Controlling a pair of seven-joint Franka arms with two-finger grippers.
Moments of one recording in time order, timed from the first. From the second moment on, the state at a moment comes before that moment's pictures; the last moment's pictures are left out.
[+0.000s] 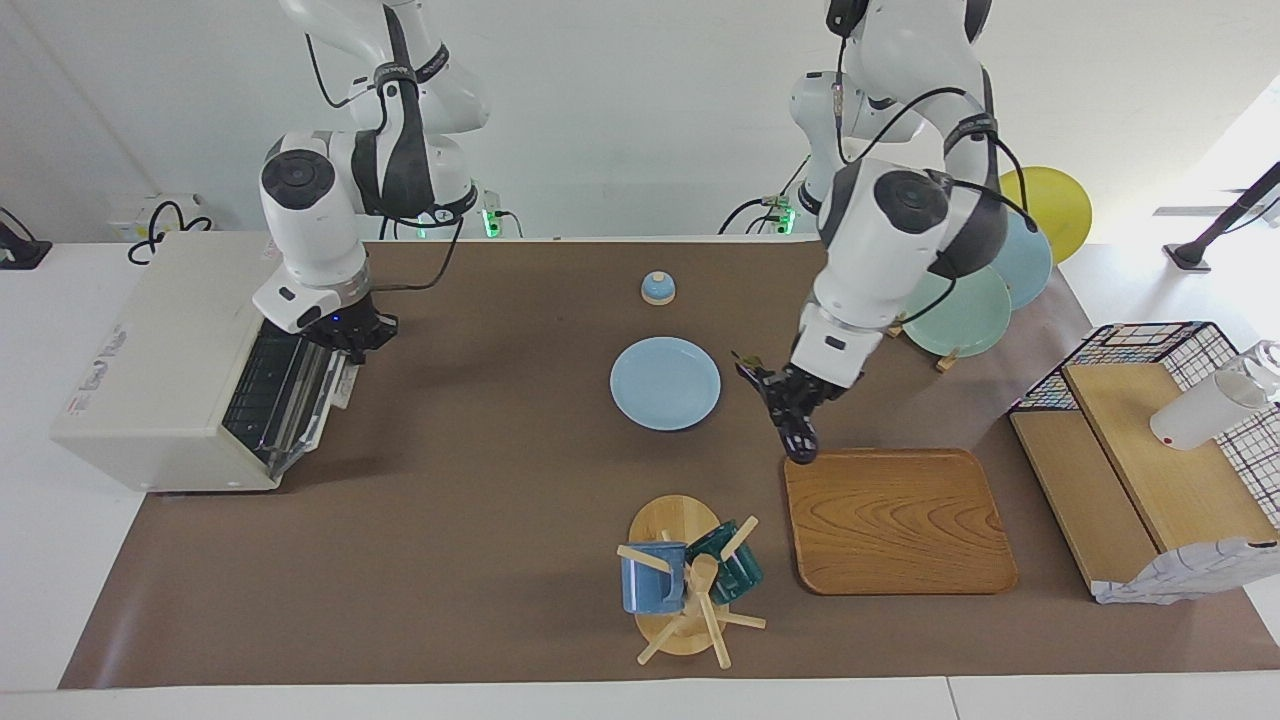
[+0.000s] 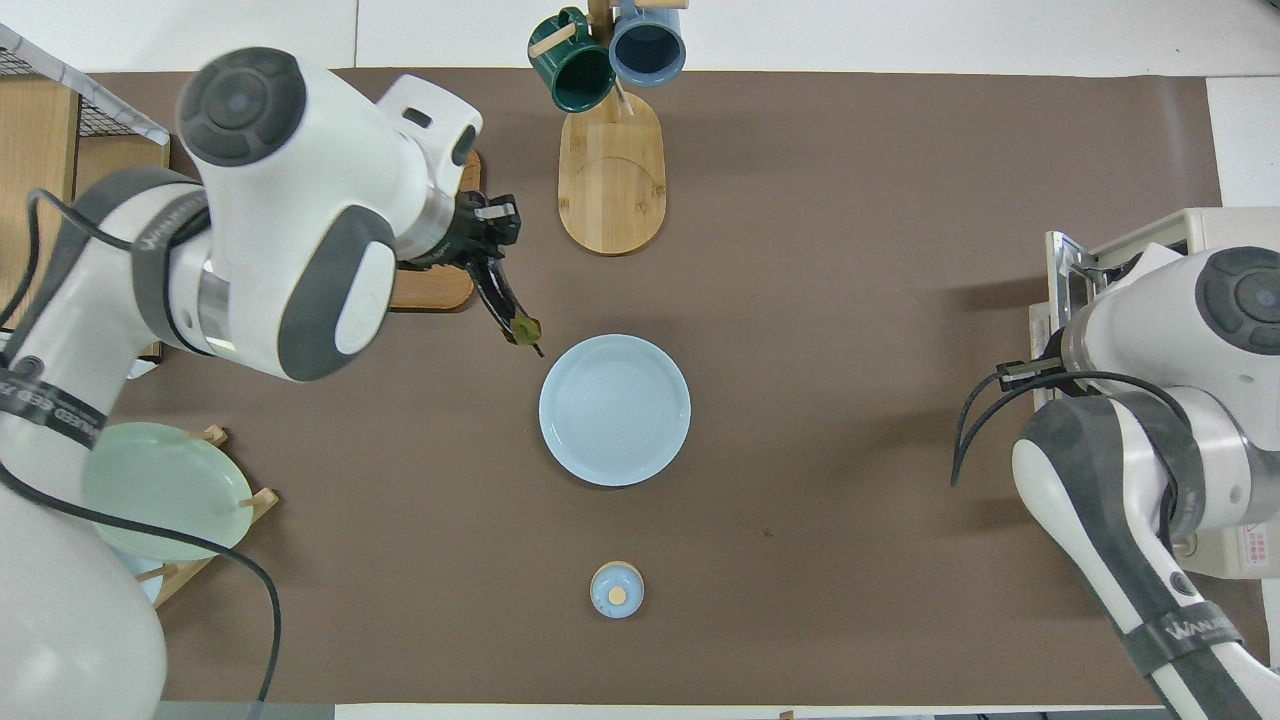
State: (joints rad) left arm -0.44 0.30 -0.04 -1.59 -0.09 1.98 -0.60; right arm 0.05 -0.04 -0.02 -2.20 -0.18 2.12 0.00
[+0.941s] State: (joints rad) left arm -0.69 0.23 -0.04 -2.03 -0.09 2.35 -0.65; right arm 0.07 0.04 -0.01 -2.35 -0.15 2.43 0.03
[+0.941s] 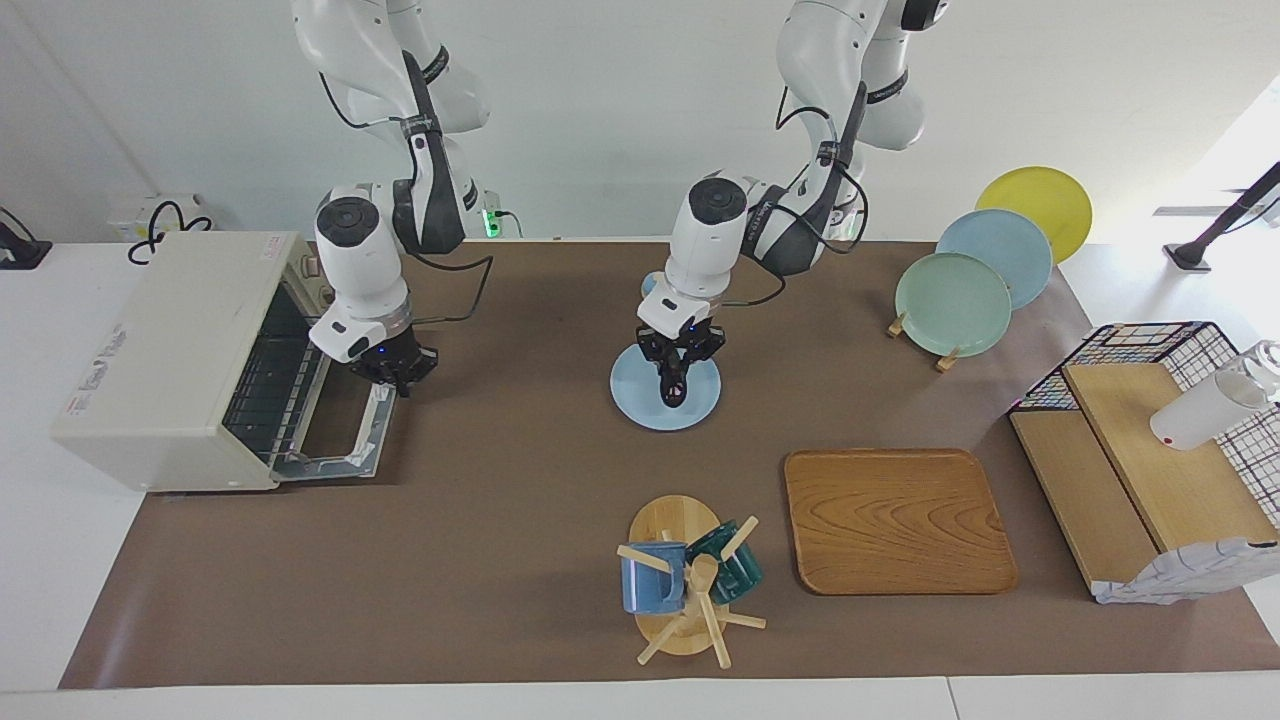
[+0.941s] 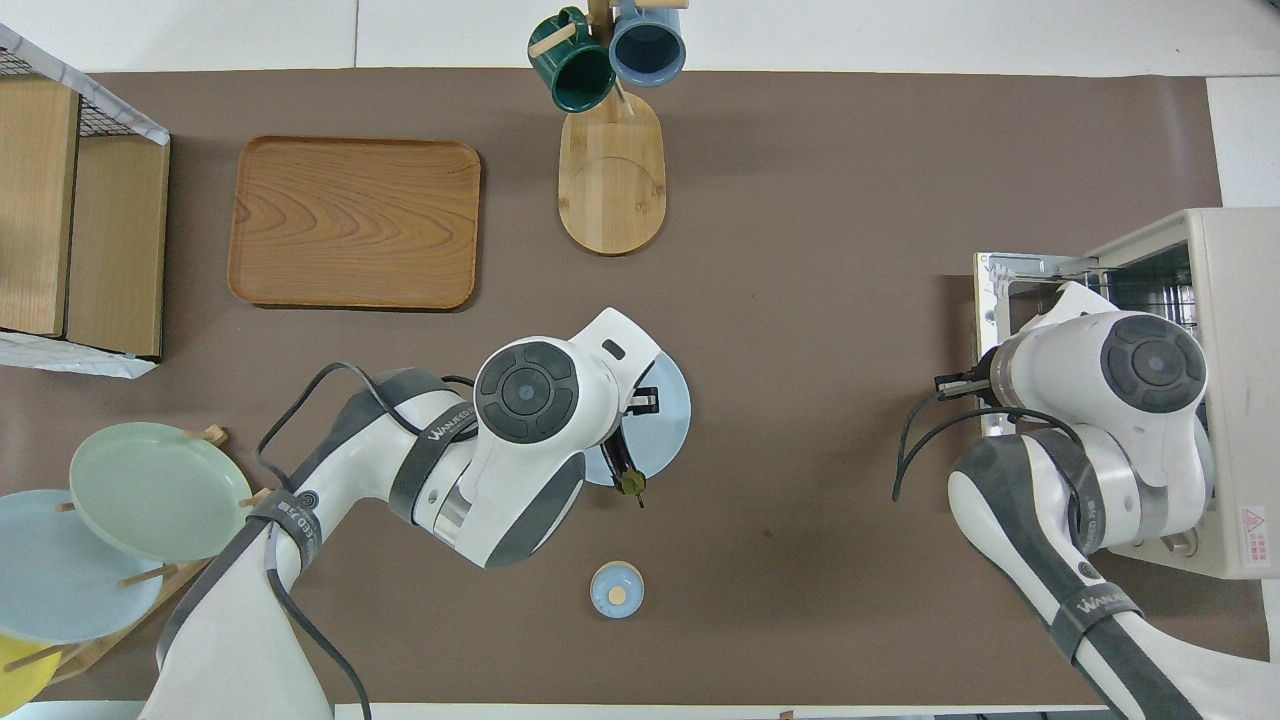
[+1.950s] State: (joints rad) left arm -0.54 0.20 0.00 -1.87 -0.09 2.17 -0.55; right arm 0.30 0.10 -0.03 -2.27 -0.02 2.46 0.25
